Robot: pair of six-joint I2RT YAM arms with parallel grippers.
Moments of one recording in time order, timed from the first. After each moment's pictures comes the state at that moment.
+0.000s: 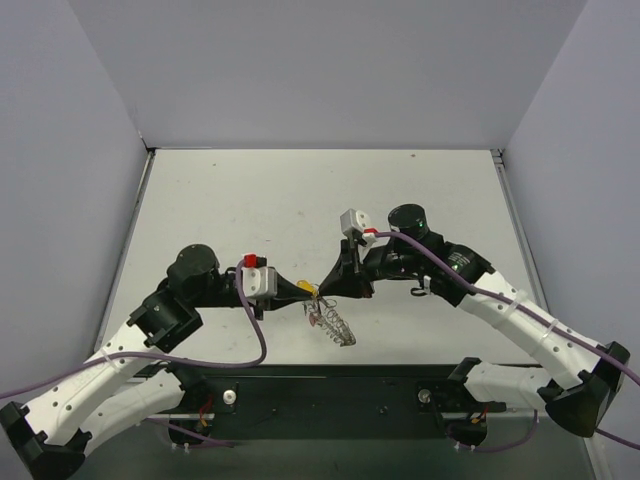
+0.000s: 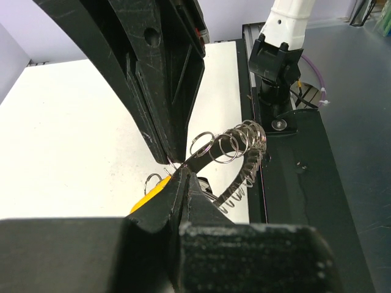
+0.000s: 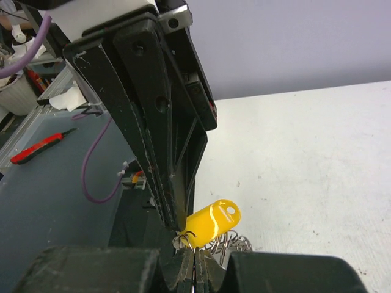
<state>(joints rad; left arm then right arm) -0.77 0.76 0.80 -0.14 0.74 0.22 0.78 1.13 1.09 -0.39 -0.79 -0.16</state>
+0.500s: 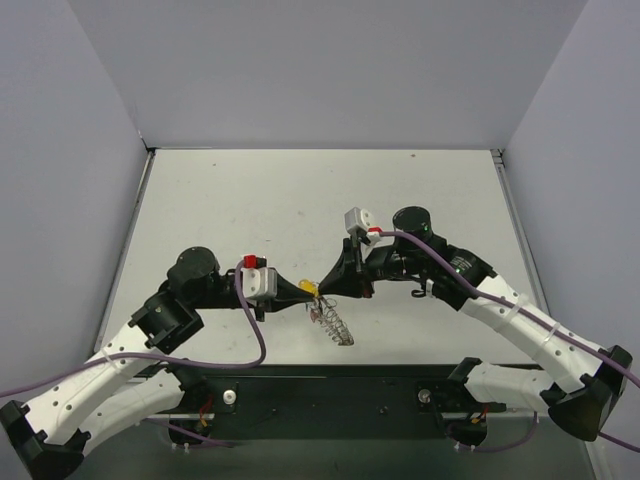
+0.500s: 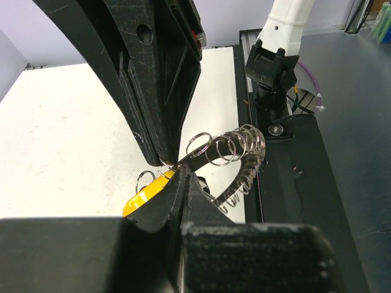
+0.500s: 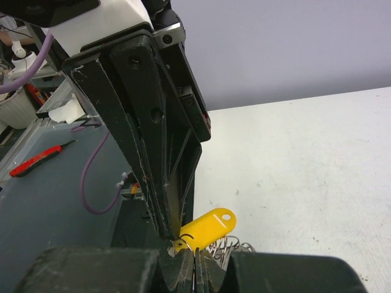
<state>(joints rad) -0.78 0.75 0.78 -0.10 0.73 0.19 0.78 1.10 1.05 -0.30 -0.78 -0.10</state>
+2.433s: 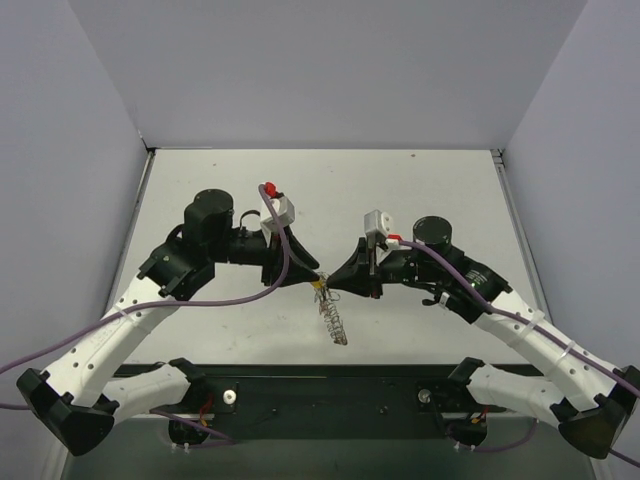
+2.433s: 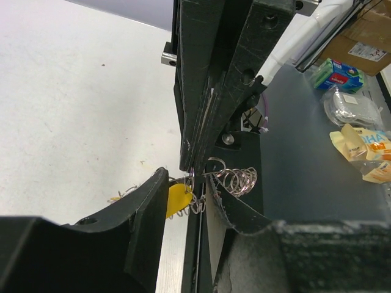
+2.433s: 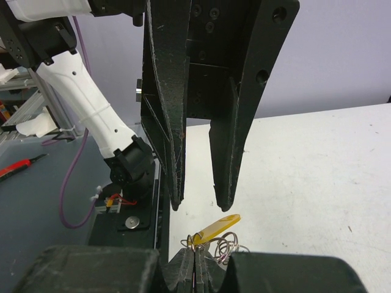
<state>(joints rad) -0.64 1.06 1.16 -0.39 0.88 -0.07 0.76 0.99 0.96 -0.21 -0.71 -0.08</state>
